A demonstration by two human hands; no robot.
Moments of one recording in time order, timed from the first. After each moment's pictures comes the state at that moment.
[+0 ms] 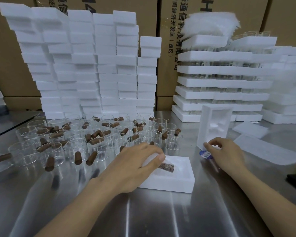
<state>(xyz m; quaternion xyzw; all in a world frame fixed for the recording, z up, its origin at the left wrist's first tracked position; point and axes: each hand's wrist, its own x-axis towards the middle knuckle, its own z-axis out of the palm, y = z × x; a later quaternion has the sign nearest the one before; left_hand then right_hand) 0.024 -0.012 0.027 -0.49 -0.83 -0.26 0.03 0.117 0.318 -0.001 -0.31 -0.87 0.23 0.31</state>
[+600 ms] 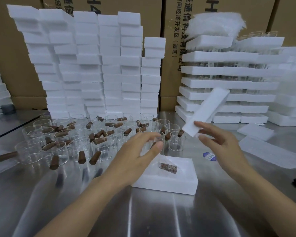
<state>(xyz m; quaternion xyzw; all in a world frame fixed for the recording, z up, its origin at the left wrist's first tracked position) 0.023 -0.009 0.035 -0.42 -0.79 -0.44 0.05 0.138 0.255 0.045 -0.05 -0.81 0.47 0.36</state>
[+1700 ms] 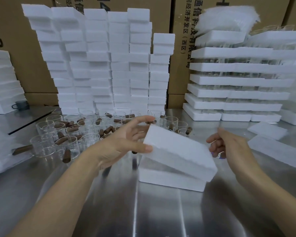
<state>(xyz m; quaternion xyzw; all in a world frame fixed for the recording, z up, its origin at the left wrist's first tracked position) -0.011 -0.053 0.069 -0.41 -0.62 -0.62 -0.26 0.139 0.238 0.043 -0.16 -0.74 0.56 0.34</state>
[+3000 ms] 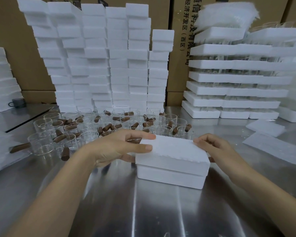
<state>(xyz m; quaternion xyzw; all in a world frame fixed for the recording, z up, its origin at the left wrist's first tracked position) -0.007 -0.062 0.072 -0.35 -0.71 -0.53 -0.29 0.135 0.229 0.029 -0.10 -0.79 0.56 0.21</state>
